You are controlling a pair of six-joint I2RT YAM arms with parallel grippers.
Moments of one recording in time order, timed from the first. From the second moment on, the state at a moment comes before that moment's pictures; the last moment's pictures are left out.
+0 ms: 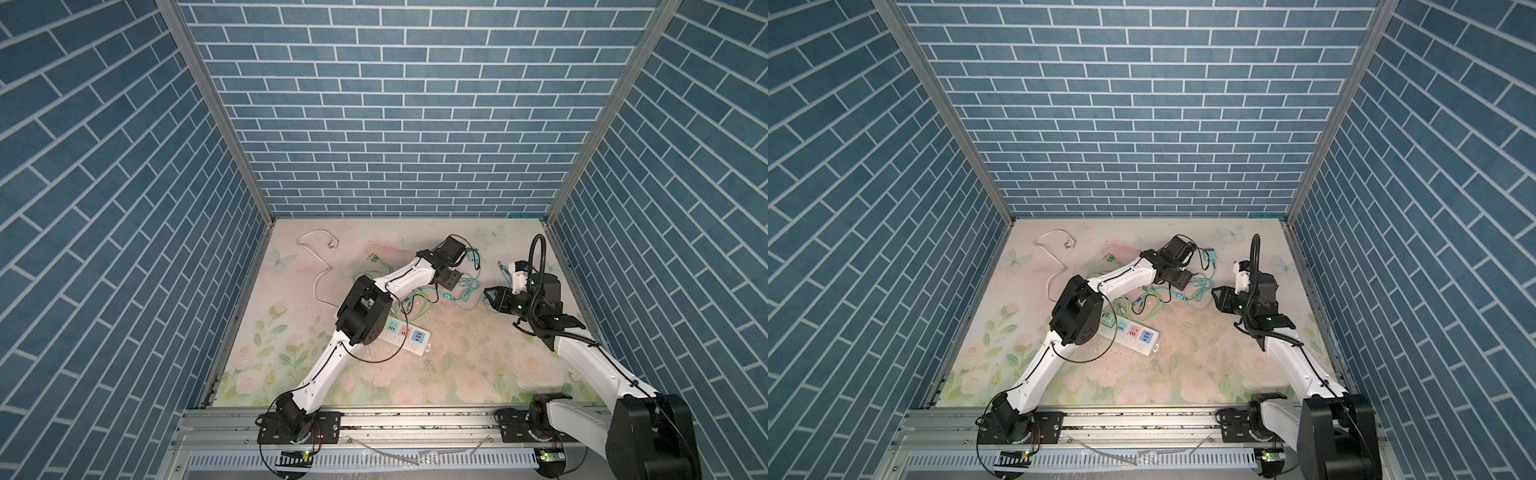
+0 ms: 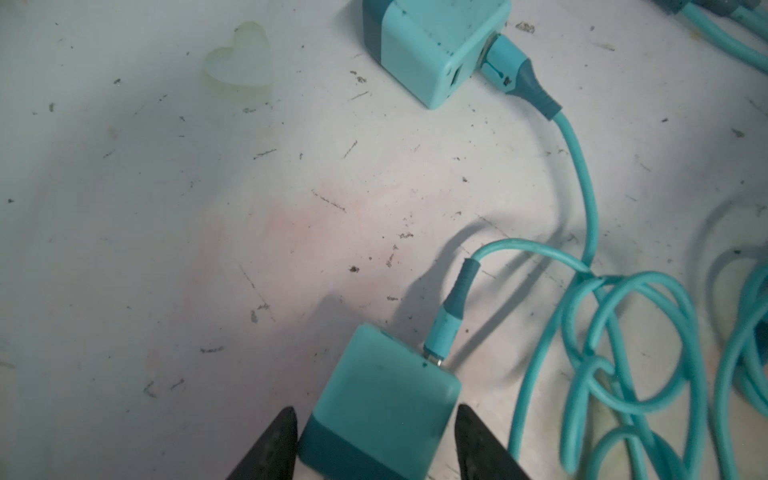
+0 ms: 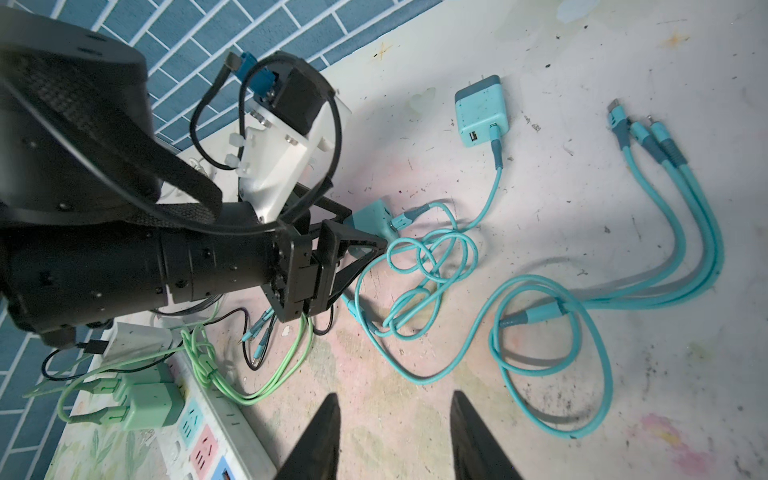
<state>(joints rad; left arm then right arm) -0.79 2.53 2.19 -0.65 -0.07 -0.07 0.14 1.10 0.56 -0.09 -0.39 0.36</state>
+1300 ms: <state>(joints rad) -0.77 2.16 1.80 -0.42 -0.16 -0.08 0.14 1.11 0.57 -0.08 -0.43 0.40</state>
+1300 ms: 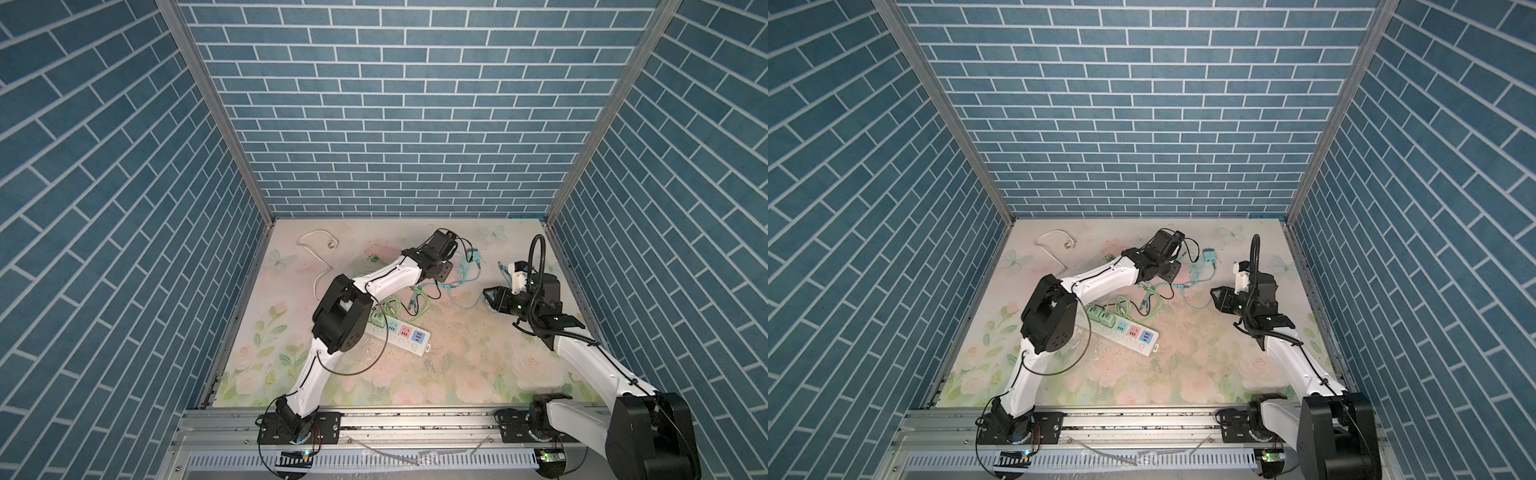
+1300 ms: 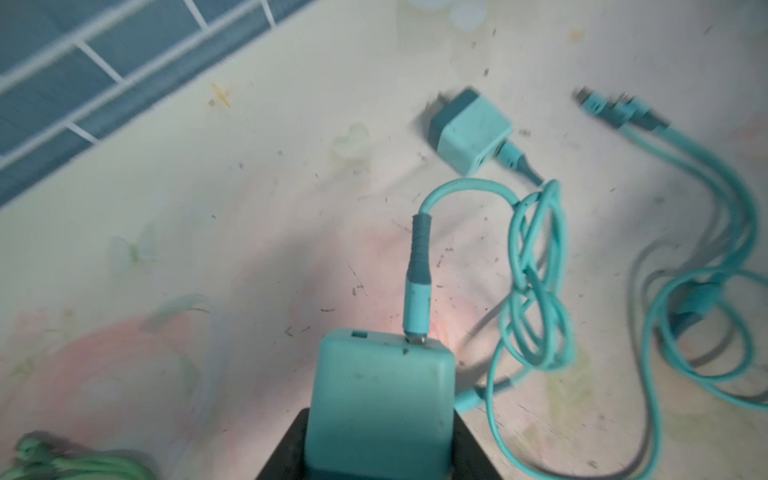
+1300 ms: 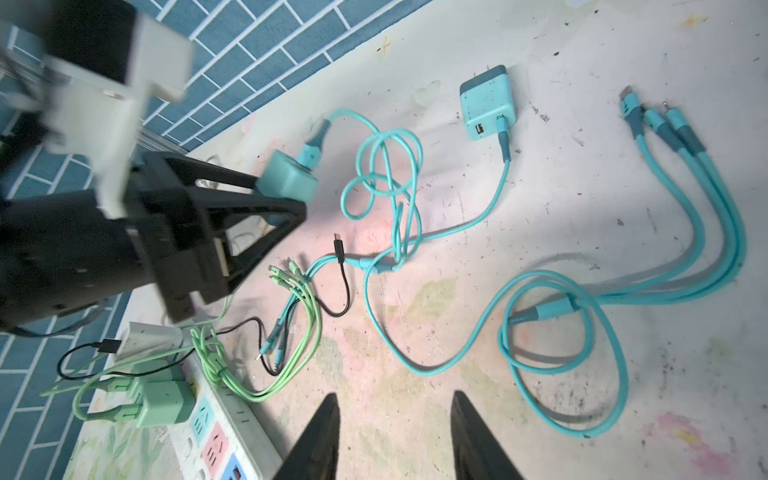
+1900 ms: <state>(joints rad) -0.77 1.79 1.22 0.05 -0.01 -0.10 0.29 1.15 0.77 -0.01 -0.63 0.55</state>
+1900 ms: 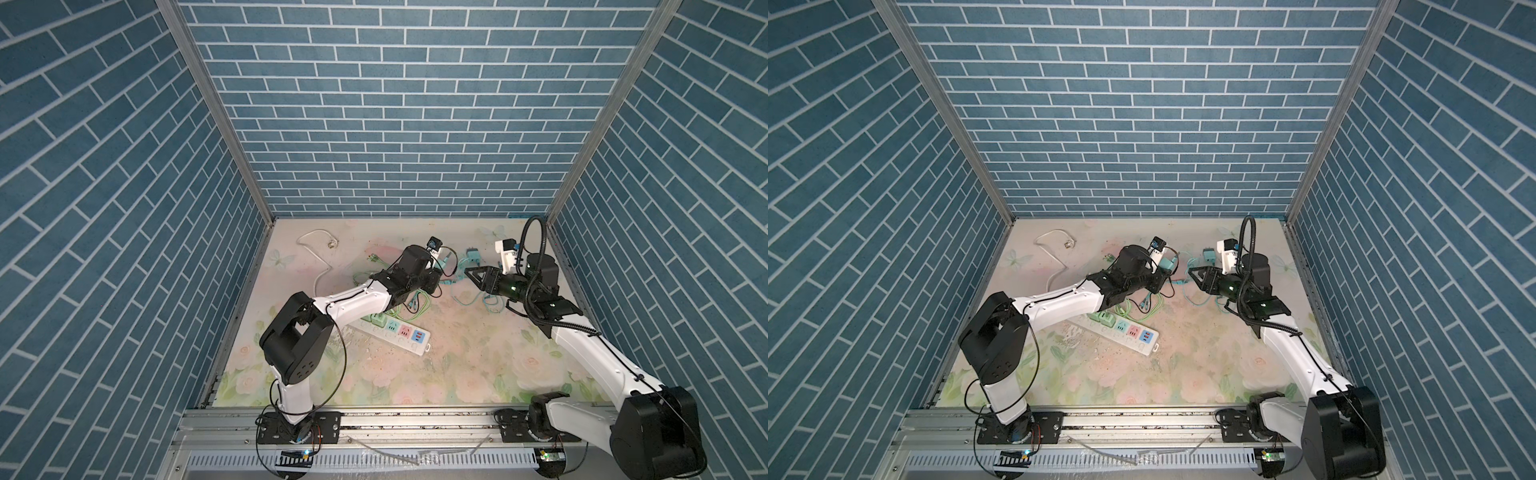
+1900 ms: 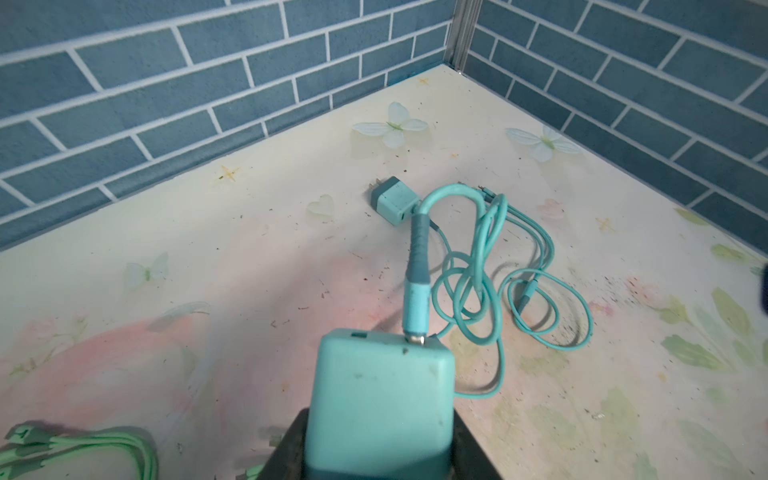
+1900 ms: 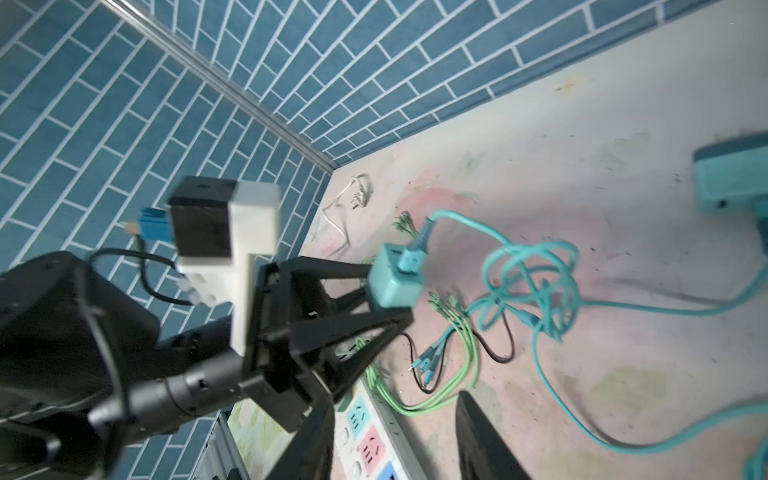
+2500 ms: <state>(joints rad) -0.77 1.68 1.06 0.24 0.06 -0.10 0.42 1.29 0.88 -0.13 -0.56 0.53</state>
